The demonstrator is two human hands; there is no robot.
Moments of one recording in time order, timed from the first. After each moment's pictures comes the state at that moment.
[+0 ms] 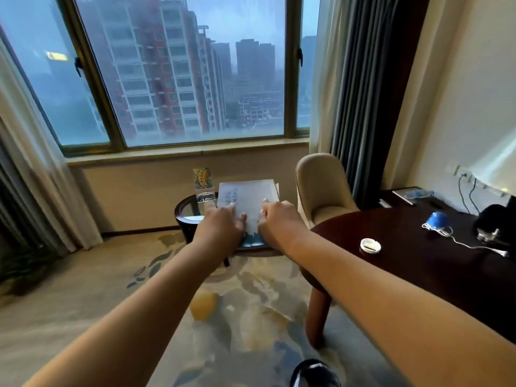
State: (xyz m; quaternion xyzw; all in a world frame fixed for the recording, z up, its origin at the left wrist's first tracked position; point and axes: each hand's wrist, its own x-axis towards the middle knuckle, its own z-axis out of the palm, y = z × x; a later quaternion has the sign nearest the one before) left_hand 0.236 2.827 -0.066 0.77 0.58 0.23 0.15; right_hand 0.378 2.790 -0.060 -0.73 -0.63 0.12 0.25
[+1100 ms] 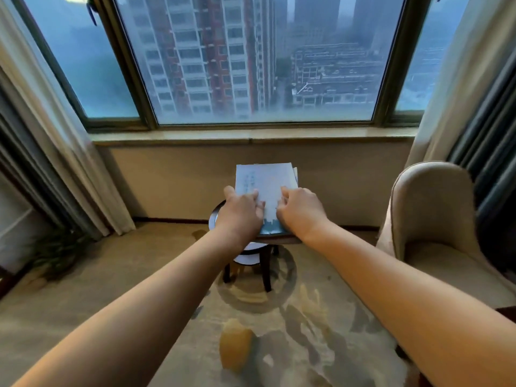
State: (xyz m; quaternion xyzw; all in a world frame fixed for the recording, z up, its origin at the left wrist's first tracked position) left_hand 0.219 3.442 -0.113 0.73 0.63 0.23 0.13; right_hand 0.366 3.439 -0.111 -0.69 -0.65 0.17 0.25
